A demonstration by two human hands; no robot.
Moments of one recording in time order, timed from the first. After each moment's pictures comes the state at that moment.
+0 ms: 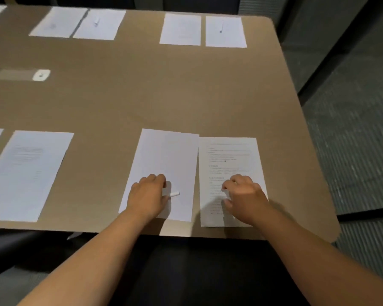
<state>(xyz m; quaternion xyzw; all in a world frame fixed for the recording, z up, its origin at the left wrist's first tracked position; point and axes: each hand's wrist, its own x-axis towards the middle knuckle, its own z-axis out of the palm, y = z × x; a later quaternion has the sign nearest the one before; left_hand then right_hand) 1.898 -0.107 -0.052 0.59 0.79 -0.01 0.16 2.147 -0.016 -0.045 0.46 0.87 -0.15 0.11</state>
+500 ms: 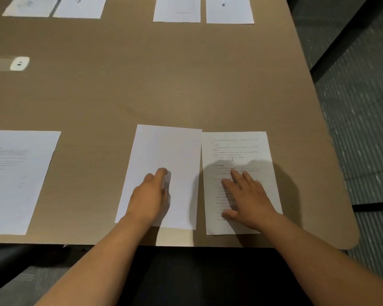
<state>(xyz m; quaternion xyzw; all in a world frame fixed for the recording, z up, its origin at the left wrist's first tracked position) 1.889 -0.088 -0.077 0.54 0.80 0.09 0.22 2.140 0.004 -0.084 0.46 0.84 -0.23 0.18</state>
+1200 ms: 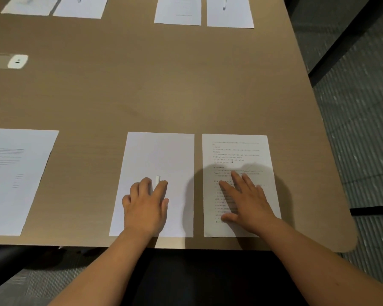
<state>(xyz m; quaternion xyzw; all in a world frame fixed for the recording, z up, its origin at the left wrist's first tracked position) 1.894 -0.114 -0.109 0.56 0.83 0.00 0.09 2.143 0.003 -0.096 0.48 0.82 -0.24 0.18</state>
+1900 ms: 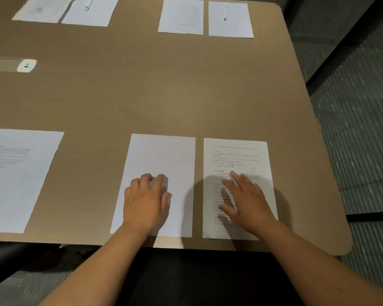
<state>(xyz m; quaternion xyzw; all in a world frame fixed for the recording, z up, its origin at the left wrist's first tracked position) 1.890 -0.105 -0.084 0.58 0.82 0.04 0.05 2.138 0.001 -0.082 0.50 0.83 -0.22 0.09</state>
